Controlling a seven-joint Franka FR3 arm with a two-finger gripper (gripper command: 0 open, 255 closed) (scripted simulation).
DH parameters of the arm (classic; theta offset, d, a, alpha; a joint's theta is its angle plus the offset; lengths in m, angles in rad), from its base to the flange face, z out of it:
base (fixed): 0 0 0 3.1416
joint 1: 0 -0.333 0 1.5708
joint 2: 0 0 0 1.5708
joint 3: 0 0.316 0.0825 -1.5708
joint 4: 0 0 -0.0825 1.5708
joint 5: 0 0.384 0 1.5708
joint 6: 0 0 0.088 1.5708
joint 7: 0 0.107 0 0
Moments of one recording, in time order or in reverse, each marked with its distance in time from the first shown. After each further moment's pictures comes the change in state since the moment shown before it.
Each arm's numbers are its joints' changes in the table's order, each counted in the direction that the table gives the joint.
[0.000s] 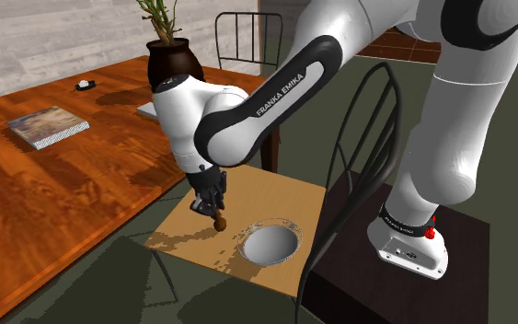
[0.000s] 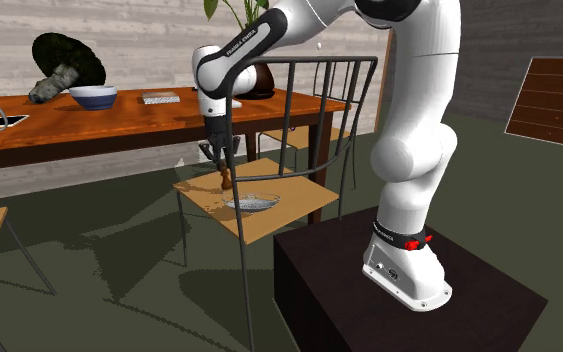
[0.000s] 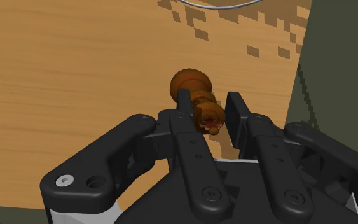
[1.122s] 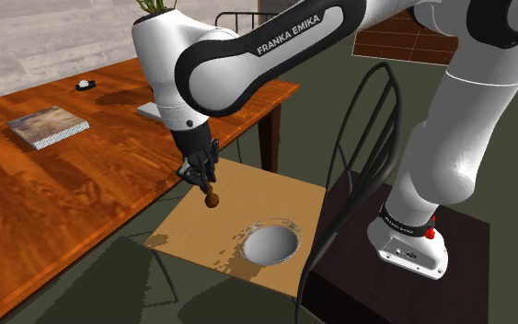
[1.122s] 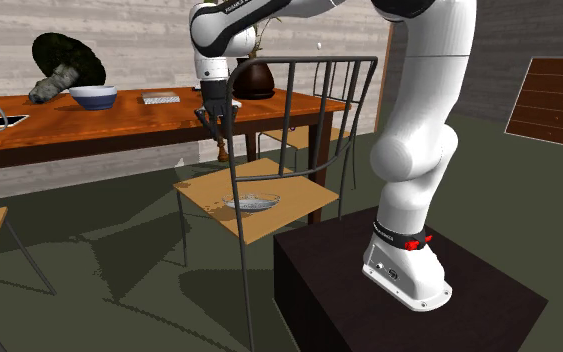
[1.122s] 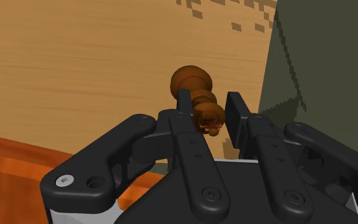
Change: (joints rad) arm 0.017 -0.095 -0.006 -0.146 0.044 -0.203 -0.033
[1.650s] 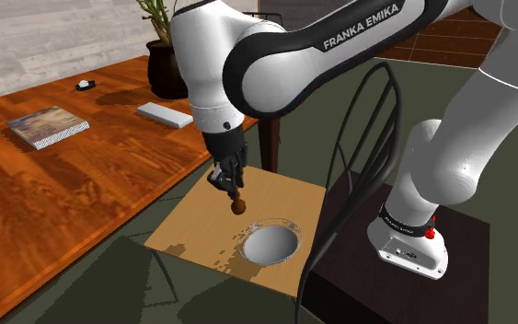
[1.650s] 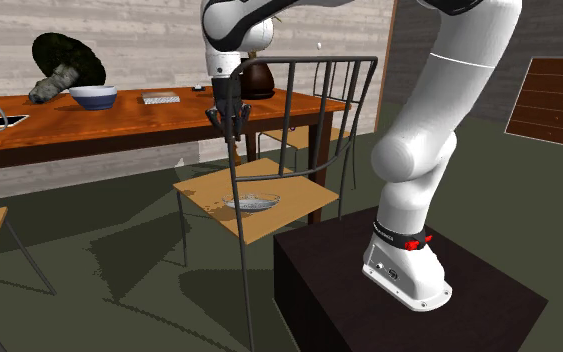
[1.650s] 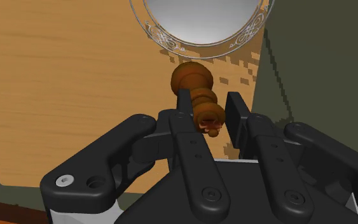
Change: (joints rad) arm -0.028 -0.243 0.005 0.214 0.117 -0.006 -0.023
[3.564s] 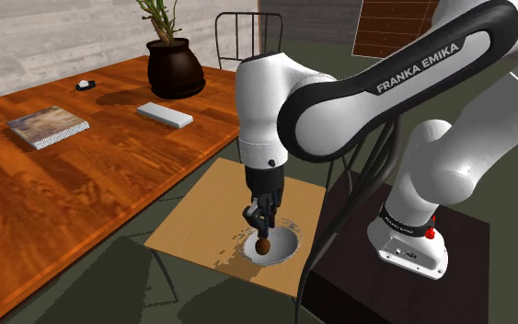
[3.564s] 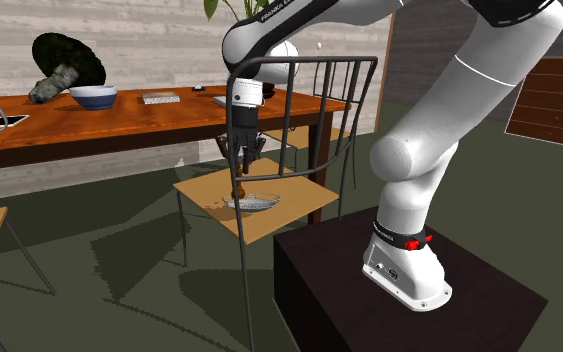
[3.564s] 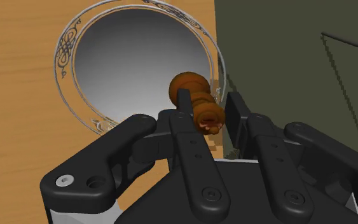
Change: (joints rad) arm 0.041 -0.231 0.121 0.345 0.405 0.173 -0.042
